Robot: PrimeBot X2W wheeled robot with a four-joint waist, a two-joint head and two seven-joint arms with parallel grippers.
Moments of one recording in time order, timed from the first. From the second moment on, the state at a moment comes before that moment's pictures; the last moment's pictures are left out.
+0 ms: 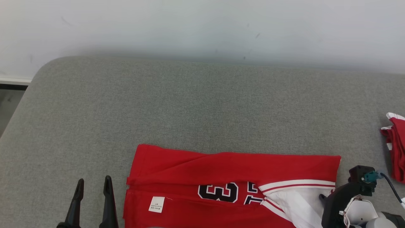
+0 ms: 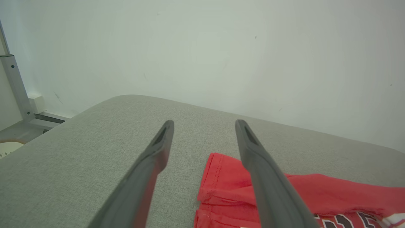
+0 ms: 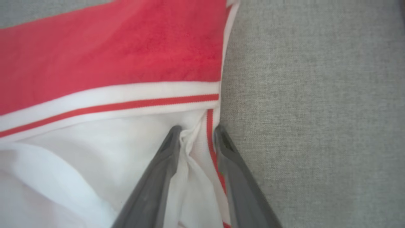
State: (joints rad) left arm 0.10 0.05 0.01 -0.05 -0.27 -0.10 -0.26; right arm -0.15 -0.05 -0.21 0.29 0.13 0.13 0.70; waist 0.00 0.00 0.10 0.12
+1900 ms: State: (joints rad) left arm 0.08 0.05 -0.02 -0.03 -0.25 -0.11 -0.26; right arm -0.17 -0.05 0.27 0.02 0.14 0.13 0.70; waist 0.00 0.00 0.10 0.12
